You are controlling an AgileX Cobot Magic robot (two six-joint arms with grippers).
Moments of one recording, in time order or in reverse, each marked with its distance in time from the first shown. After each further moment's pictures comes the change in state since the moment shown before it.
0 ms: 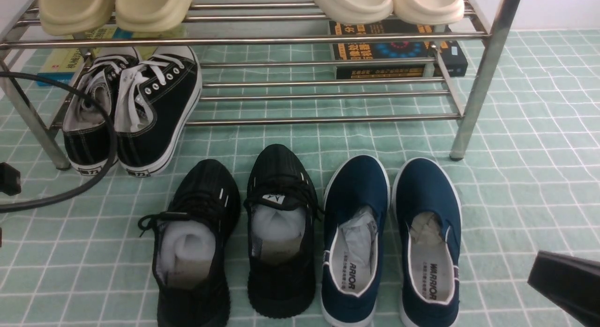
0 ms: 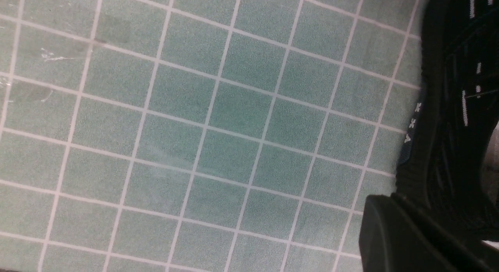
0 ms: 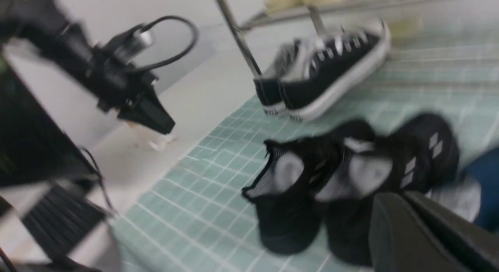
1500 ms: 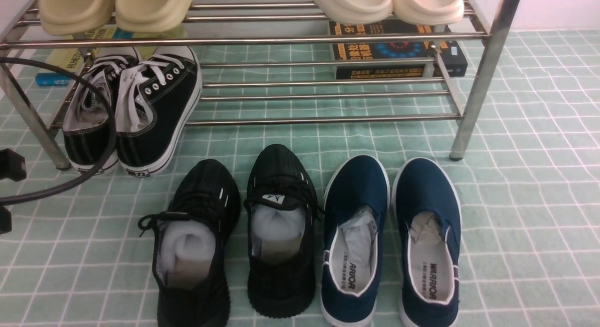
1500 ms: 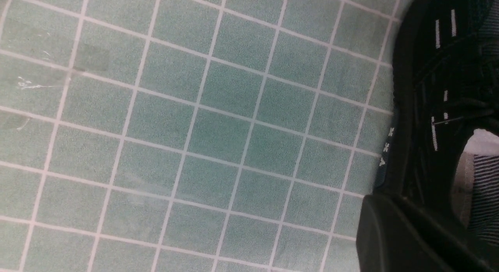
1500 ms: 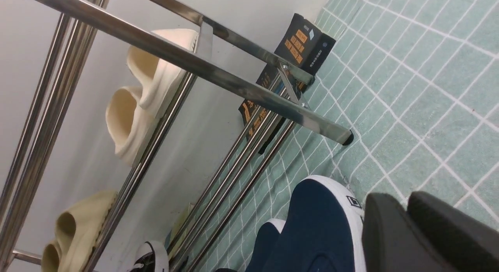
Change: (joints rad) right arm -0.875 -0.433 0.365 0.435 0.044 -0.005; left arm 0.000 0.000 0.000 -0.046 -0.053 0.012
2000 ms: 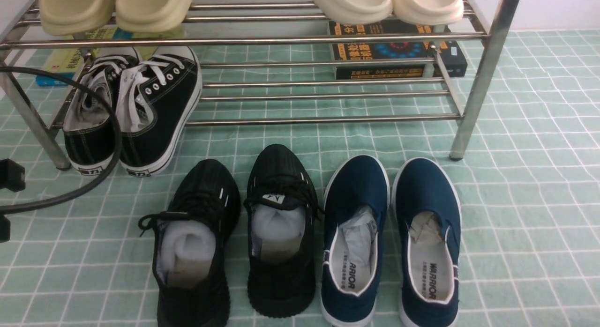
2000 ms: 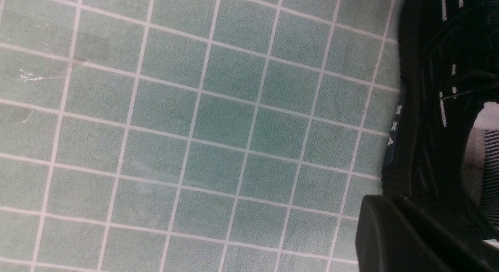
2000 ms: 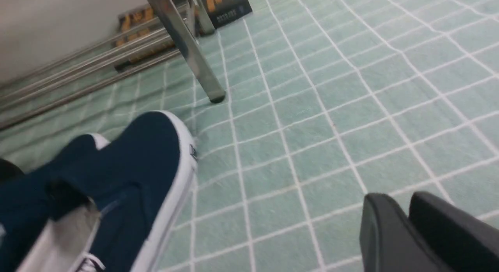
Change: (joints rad) right arm 0.000 0.000 -0.005 -0.266 0.227 -0.449; left arm 0.000 0.000 0.000 0.008 0.035 0.038
